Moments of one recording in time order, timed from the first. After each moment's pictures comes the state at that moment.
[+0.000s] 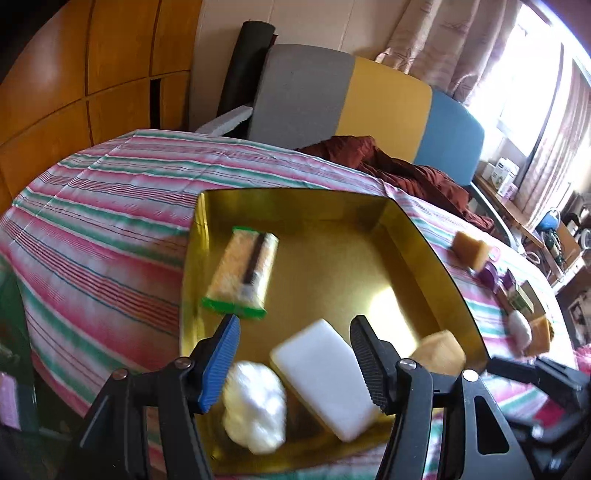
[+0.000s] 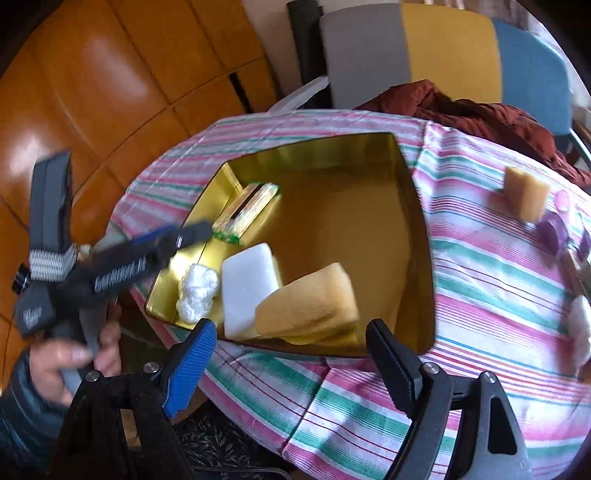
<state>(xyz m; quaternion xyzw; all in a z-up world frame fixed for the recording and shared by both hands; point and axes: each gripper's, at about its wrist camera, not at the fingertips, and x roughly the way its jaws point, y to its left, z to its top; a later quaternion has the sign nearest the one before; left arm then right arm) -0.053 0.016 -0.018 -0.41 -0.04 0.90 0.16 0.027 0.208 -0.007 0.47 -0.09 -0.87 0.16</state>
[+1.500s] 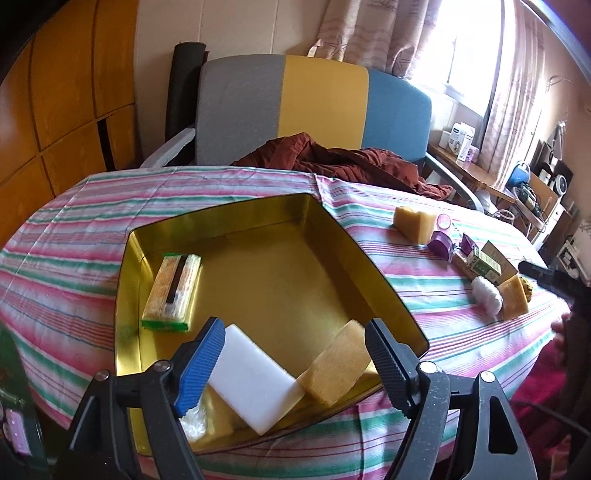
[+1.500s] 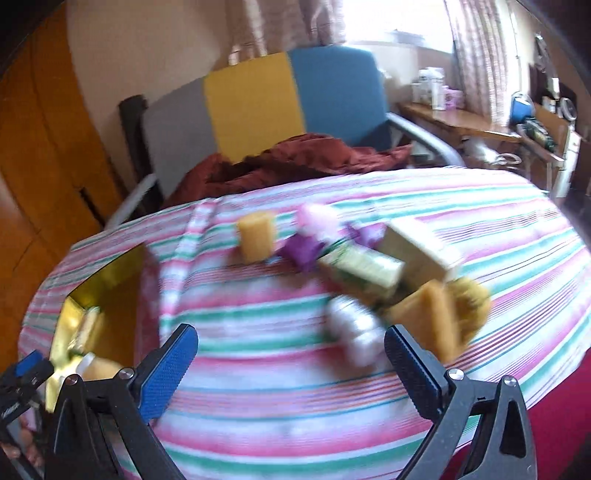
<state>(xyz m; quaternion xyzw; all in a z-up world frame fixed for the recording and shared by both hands) -0.022 0.090 0.014 -0.39 0.03 0.89 0.23 0.064 0.437 0.022 0.37 -0.16 -0.90 -0.14</state>
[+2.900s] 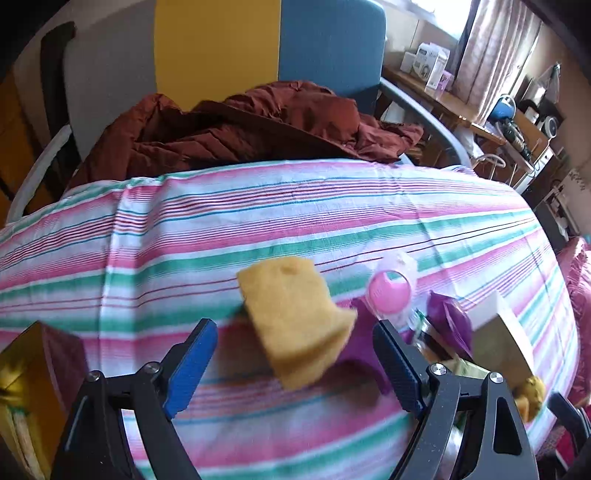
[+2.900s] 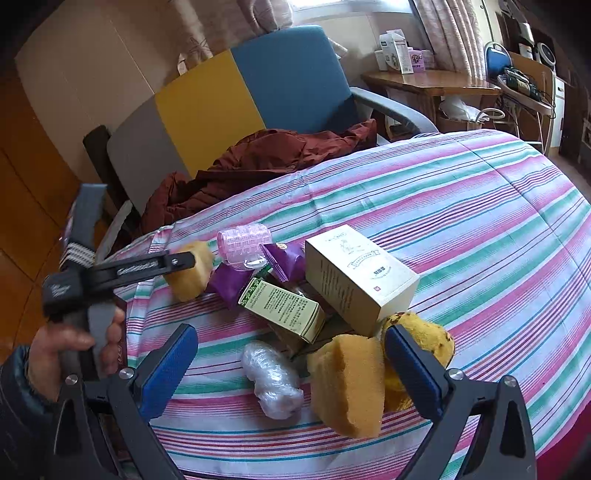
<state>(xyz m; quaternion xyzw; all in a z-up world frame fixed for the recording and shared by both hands) -0.180 0.416 -0.040 -0.50 0.11 0.81 0.29 0.054 0.534 0.000 0.39 -0.24 -0.88 -0.13</state>
